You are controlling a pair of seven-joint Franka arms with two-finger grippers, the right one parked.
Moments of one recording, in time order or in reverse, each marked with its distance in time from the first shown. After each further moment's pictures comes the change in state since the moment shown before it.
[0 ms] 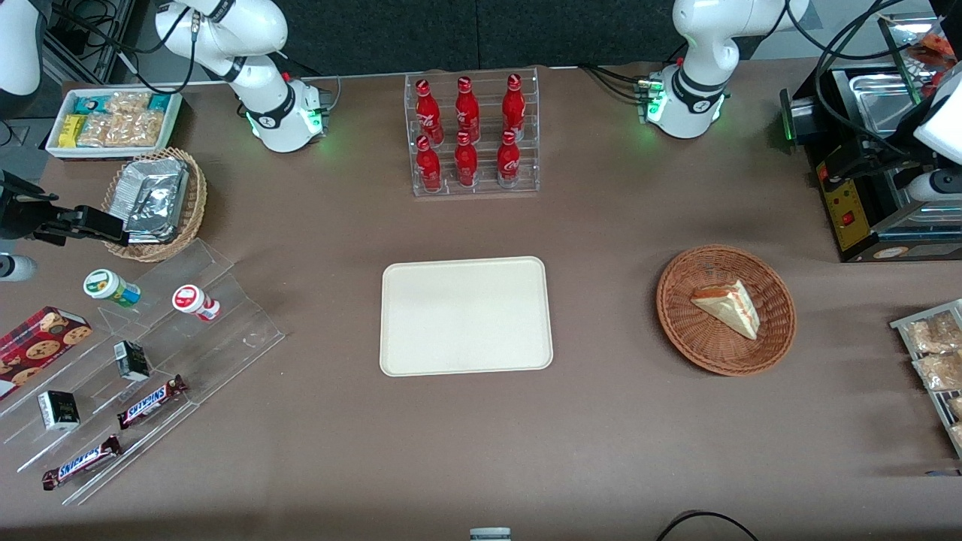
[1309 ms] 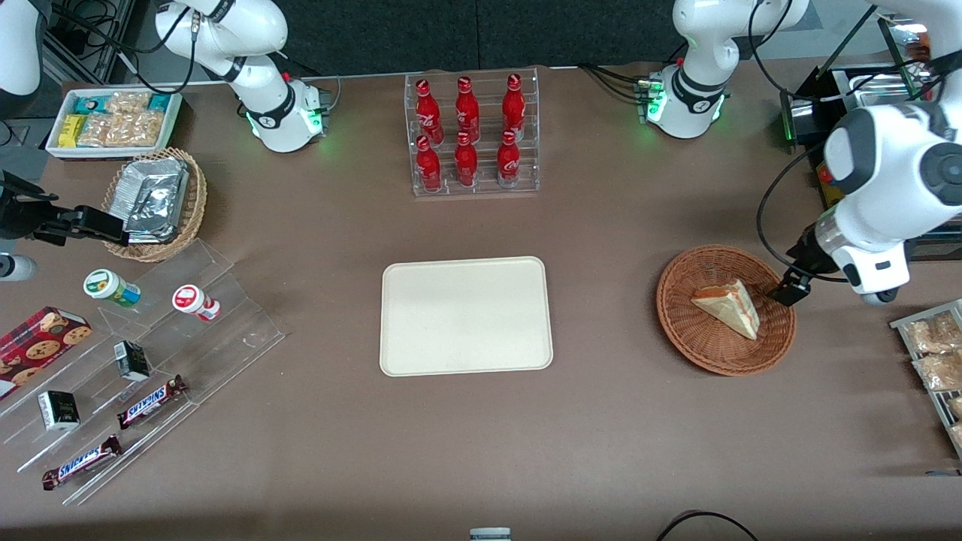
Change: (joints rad) arm 0.008 0.146 0.011 -0.486 -0.005 0.689 -1.049
